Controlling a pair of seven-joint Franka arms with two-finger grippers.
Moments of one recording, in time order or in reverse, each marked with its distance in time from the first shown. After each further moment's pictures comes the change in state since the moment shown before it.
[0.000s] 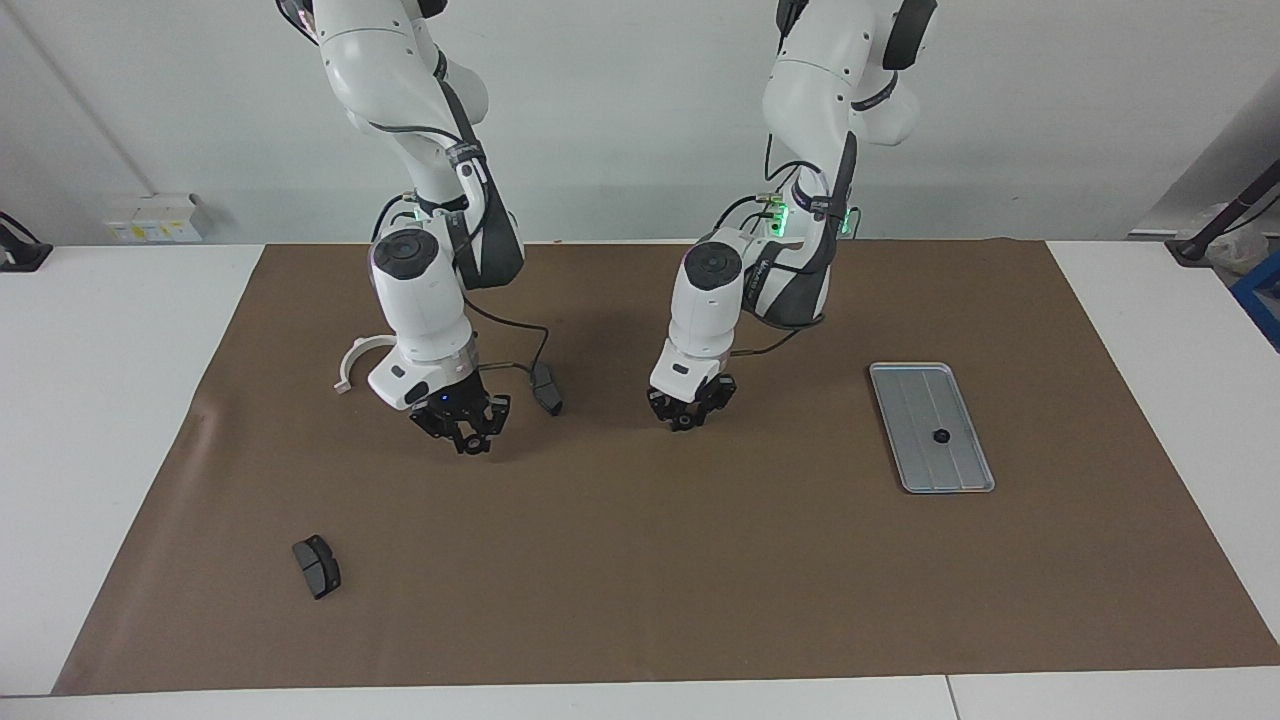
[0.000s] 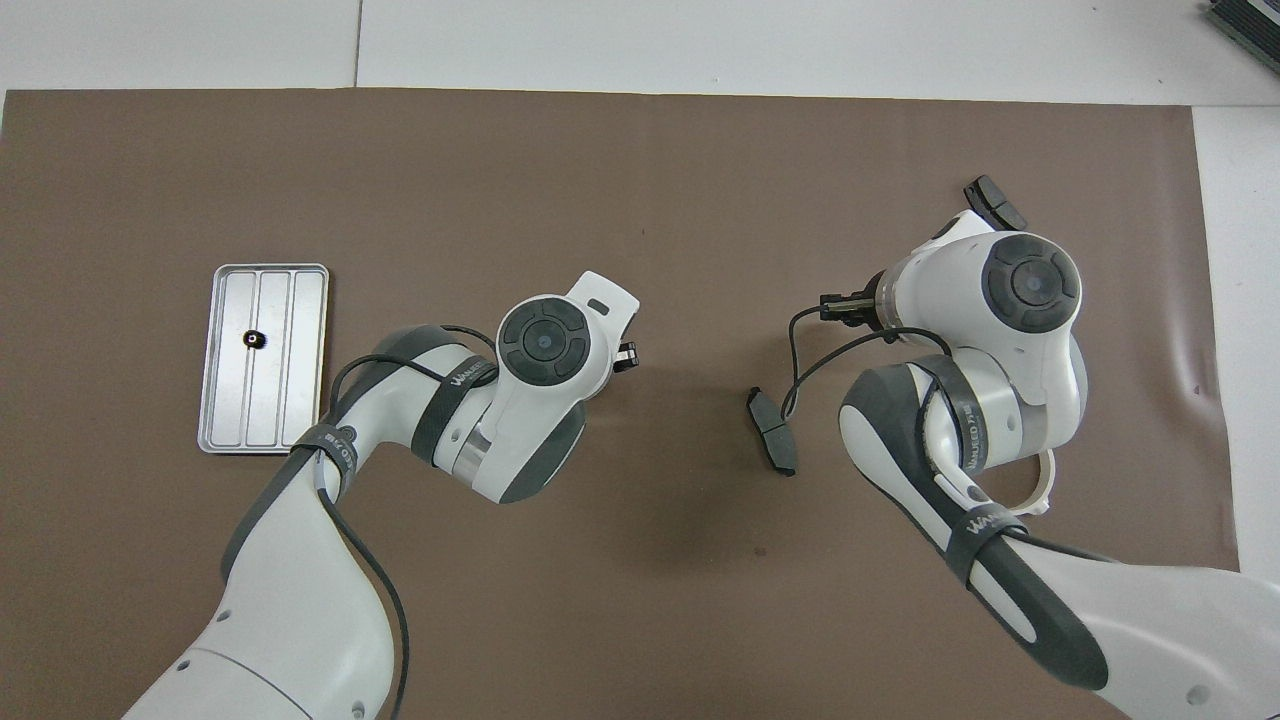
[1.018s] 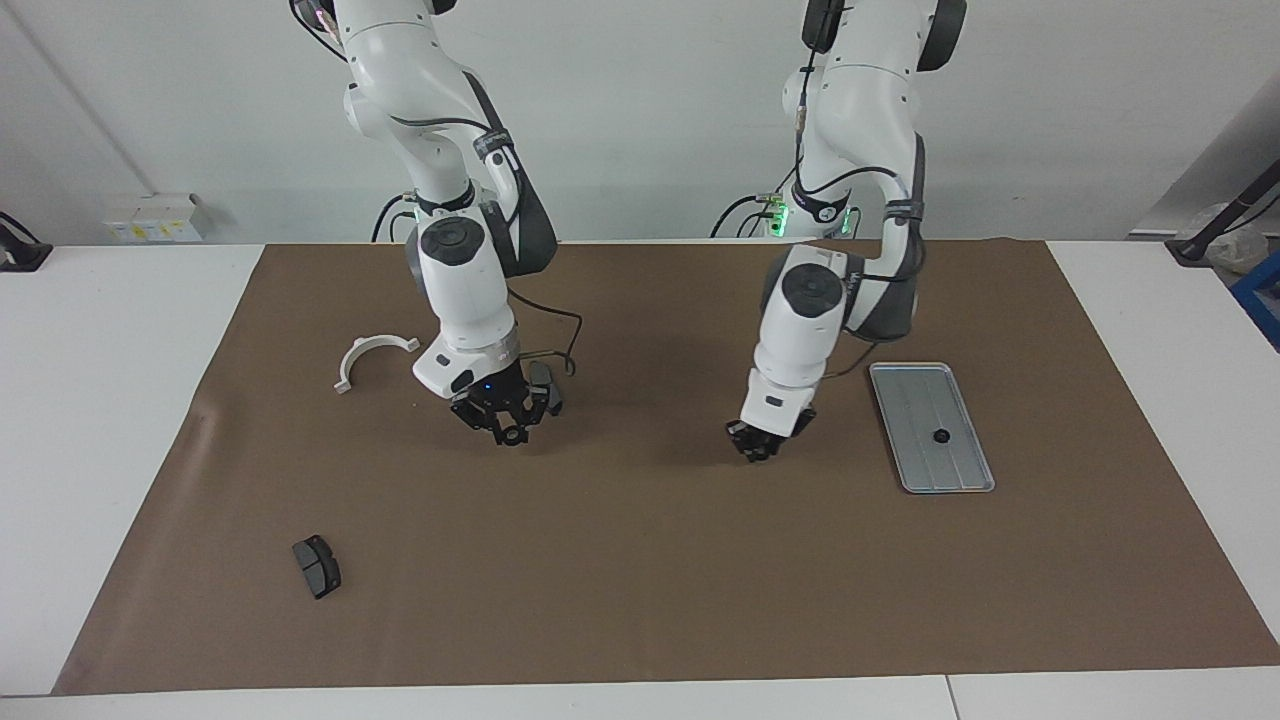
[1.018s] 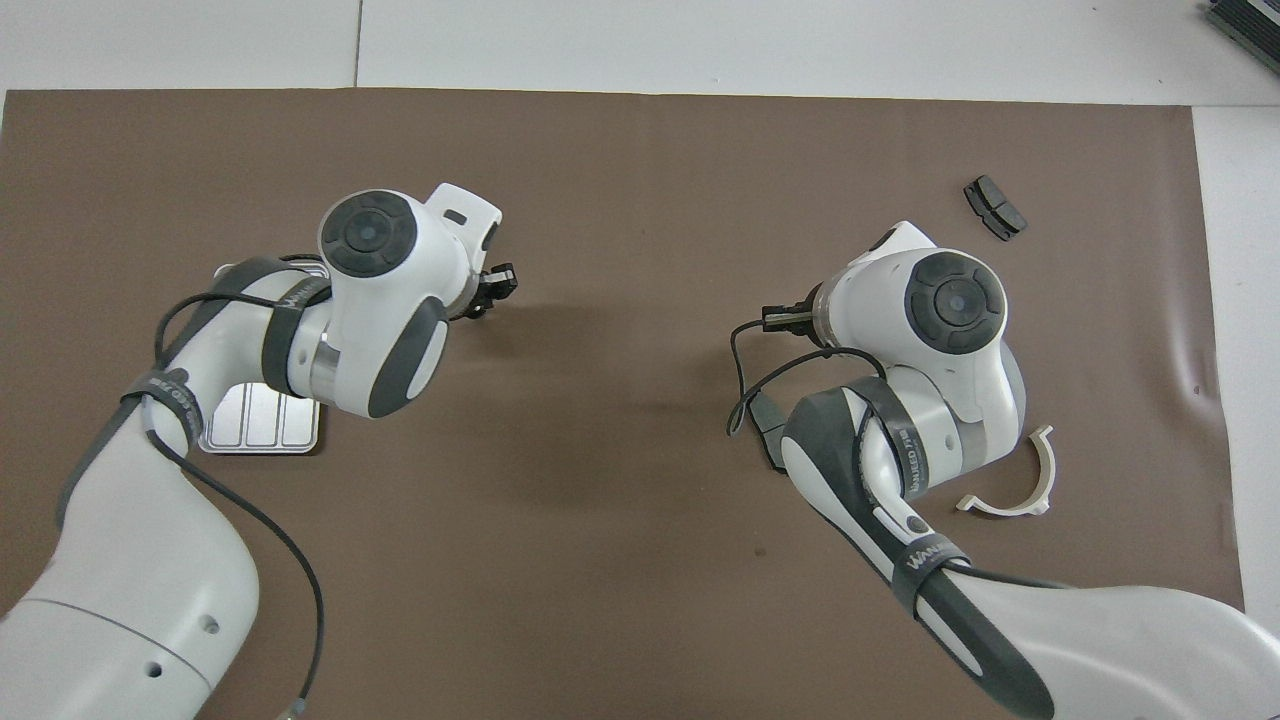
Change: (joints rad) left arm 0.263 -0.002 0.022 0.085 0.002 -0.085 0.198; right arm 0.115 0.002 0.006 0.018 0.001 0.000 0.094
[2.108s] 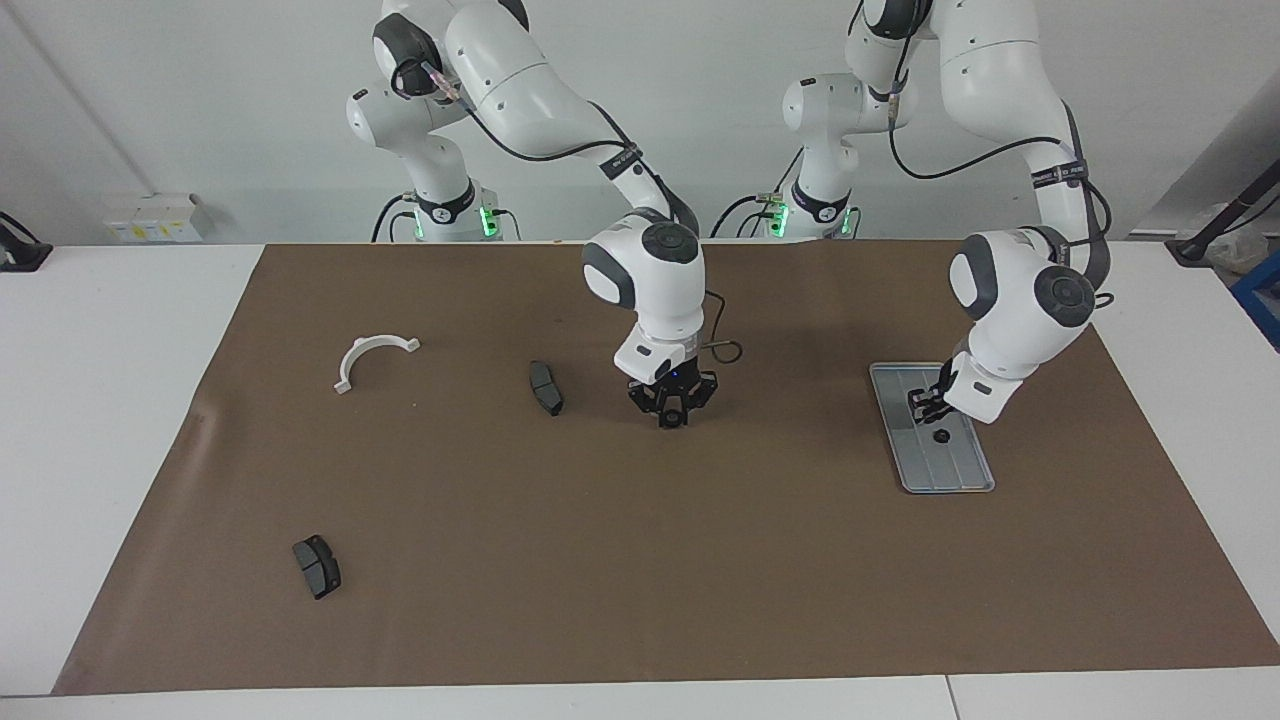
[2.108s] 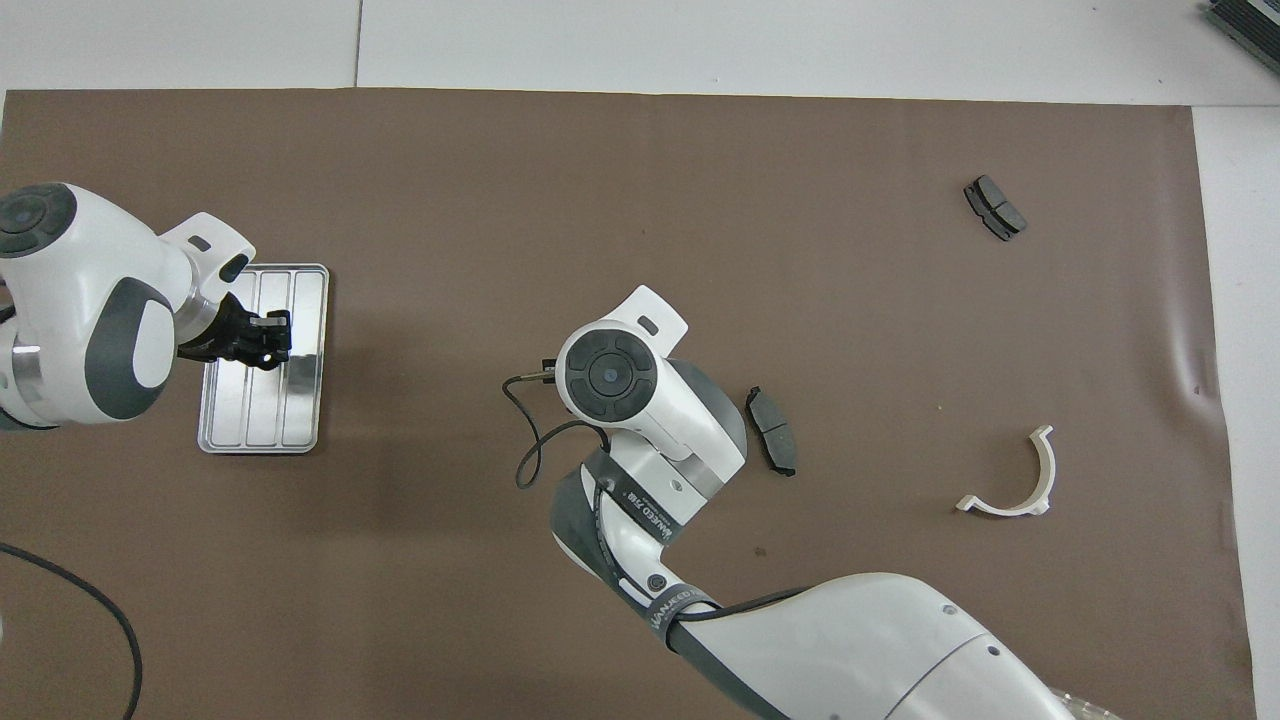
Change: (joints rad) left arm 0.340 -0.149 -0.027 -0.171 -0.020 -0.184 0.463; right arm 0.332 0.289 -0.001 0.319 -0.102 -0.062 0.392
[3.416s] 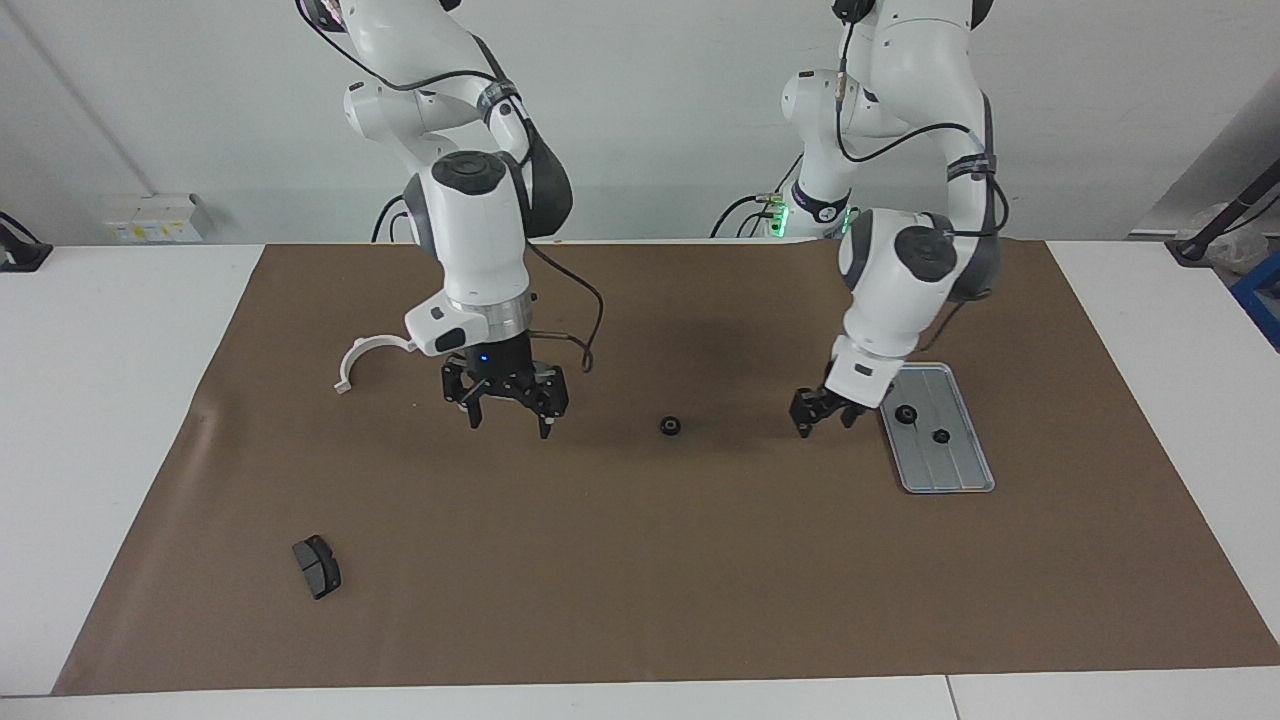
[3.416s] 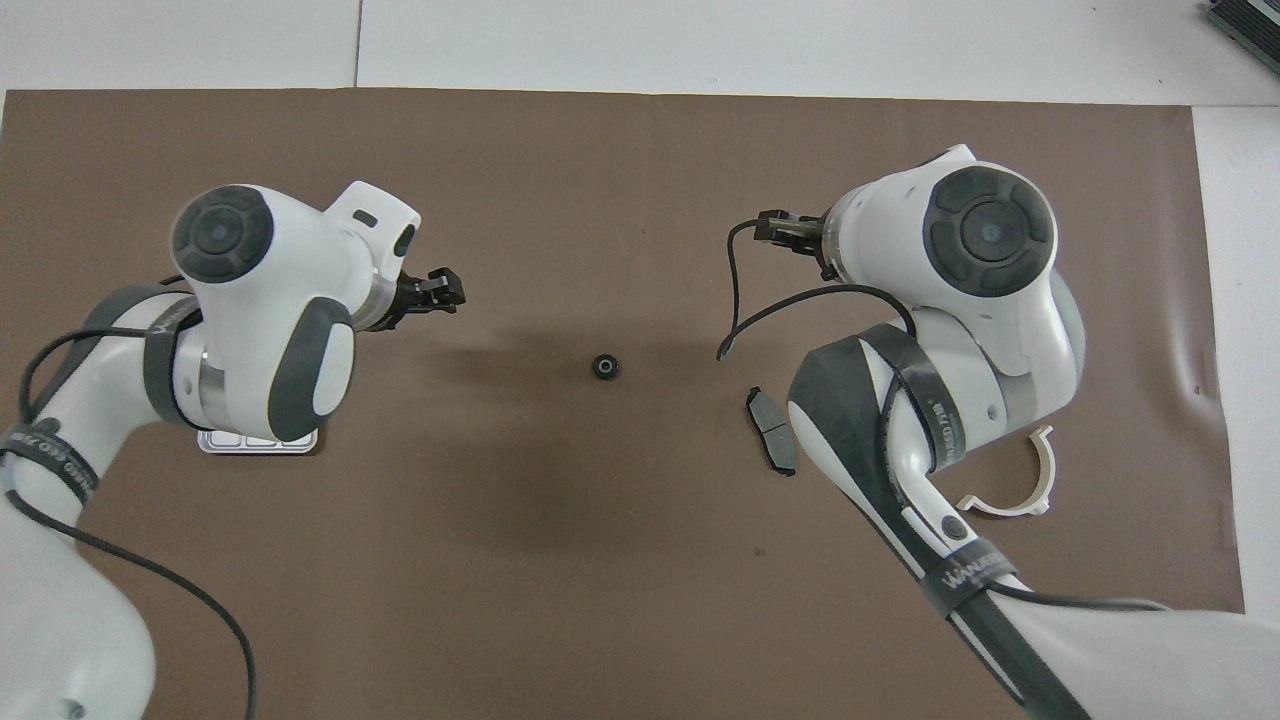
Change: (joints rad) left arm -0.340 -0.009 -0.011 0.066 -0.073 0.155 -0.386; right arm -0.339 -0.331 -0.021 -0.073 -0.011 -0.145 -0.093
